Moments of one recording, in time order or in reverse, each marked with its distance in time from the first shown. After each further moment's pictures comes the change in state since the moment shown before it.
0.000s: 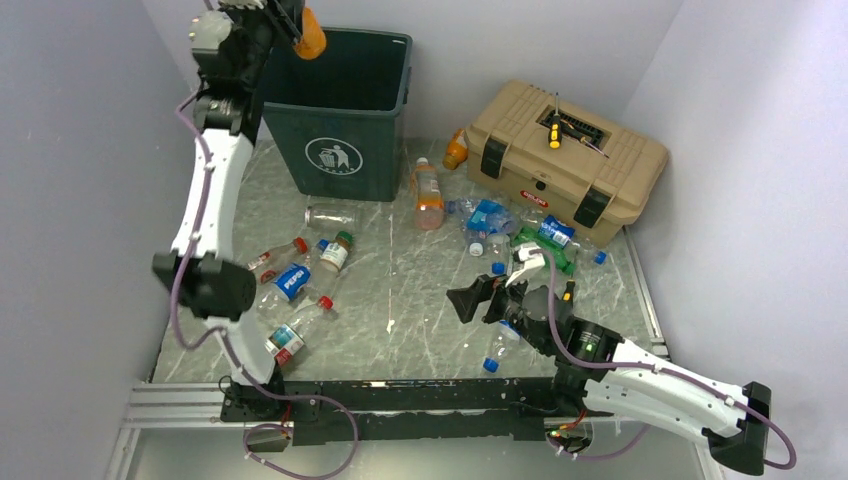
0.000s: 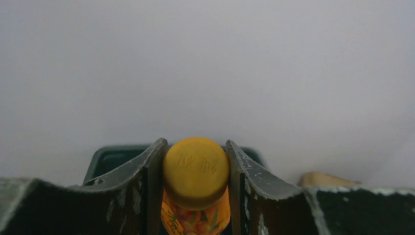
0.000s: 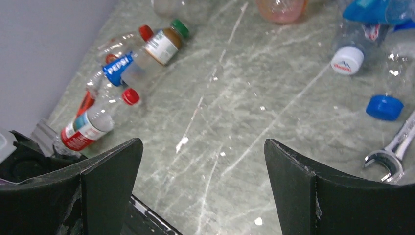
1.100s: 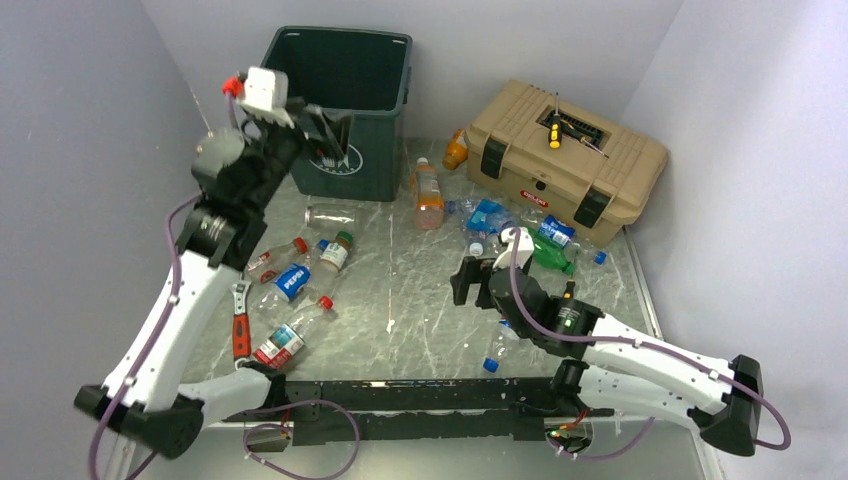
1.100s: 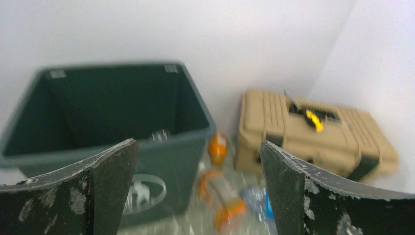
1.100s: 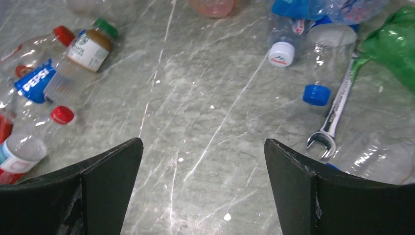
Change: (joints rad) left arm -0.221 -0.560 -0.661 -0.058 -0.133 0.092; right arm -0.008 0.225 0.164 -0.213 0.158 0.051
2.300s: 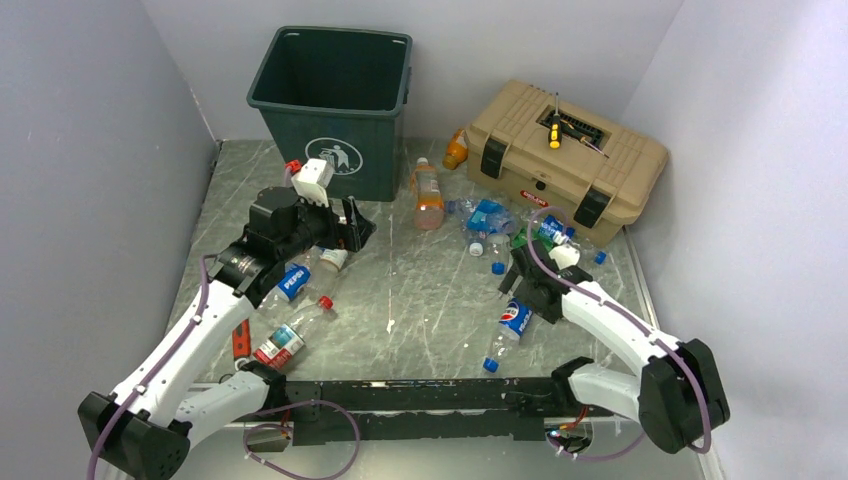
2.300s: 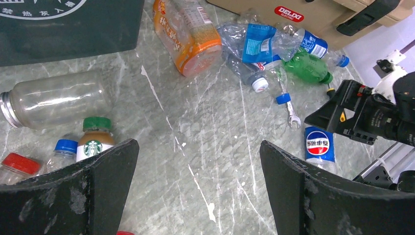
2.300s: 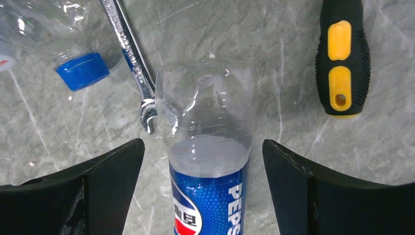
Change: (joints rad) left arm -0.106 -0.226 -0.519 -0.289 0.117 -0.168; right arm -0.601 0.302 -0.007 -0.327 -0.183 0.337
